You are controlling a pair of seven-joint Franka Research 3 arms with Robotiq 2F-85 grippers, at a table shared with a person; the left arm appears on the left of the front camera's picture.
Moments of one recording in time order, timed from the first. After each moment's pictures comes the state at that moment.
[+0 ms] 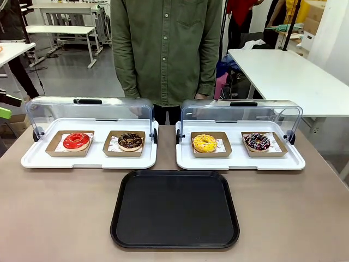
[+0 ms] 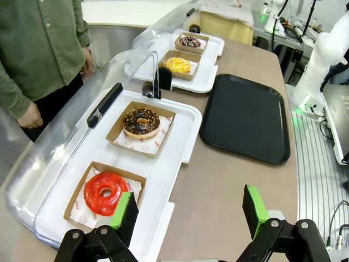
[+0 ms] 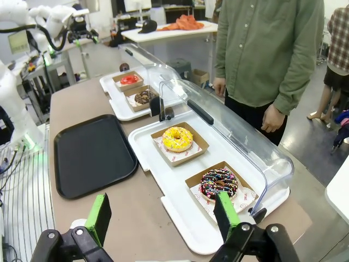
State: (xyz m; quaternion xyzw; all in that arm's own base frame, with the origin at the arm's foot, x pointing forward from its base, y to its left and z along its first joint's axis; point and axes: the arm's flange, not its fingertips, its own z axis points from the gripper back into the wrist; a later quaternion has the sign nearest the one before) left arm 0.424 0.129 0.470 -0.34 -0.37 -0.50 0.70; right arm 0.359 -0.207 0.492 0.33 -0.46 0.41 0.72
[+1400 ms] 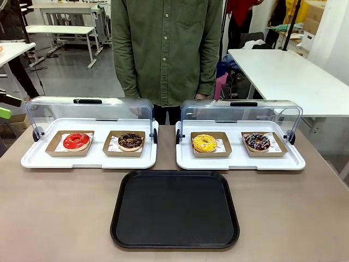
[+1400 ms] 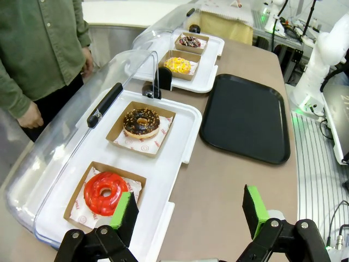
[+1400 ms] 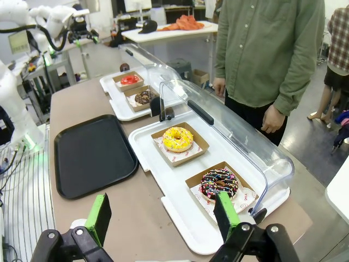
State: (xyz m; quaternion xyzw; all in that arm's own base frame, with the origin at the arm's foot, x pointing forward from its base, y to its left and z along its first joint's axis) left arm 0.424 0.129 0.470 -0.34 -0.37 -0.50 0.70; right arm 0.359 -0.207 0.493 0.34 -0.46 0.41 0.72
